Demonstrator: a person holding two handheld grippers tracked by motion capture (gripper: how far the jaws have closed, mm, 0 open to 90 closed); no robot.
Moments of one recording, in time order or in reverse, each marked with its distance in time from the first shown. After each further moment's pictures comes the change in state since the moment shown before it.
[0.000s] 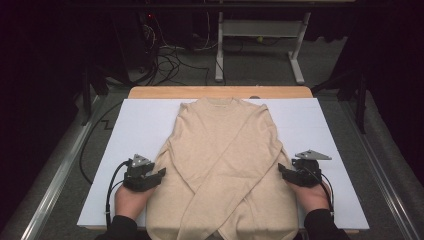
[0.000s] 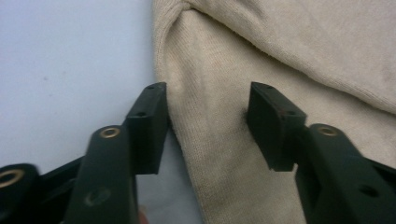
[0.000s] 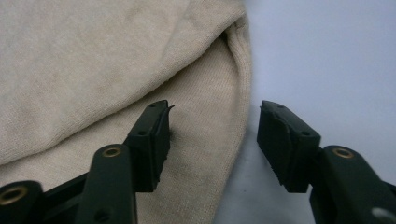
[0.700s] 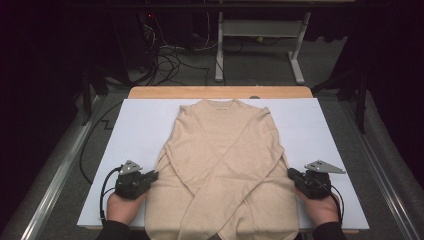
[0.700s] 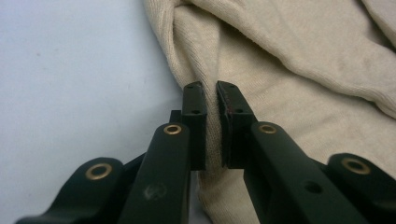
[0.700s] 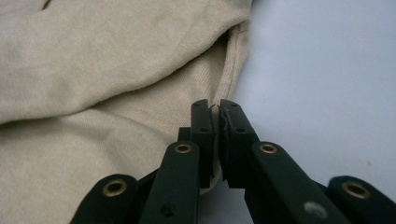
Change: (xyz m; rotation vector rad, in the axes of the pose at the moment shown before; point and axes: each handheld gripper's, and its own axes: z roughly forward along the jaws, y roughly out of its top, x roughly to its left) left arm 0.003 -0.018 -0.025 -0.026 -0.101 0.012; right arm -0.004 -0.025 -0.032 -0.069 0.085 -0.016
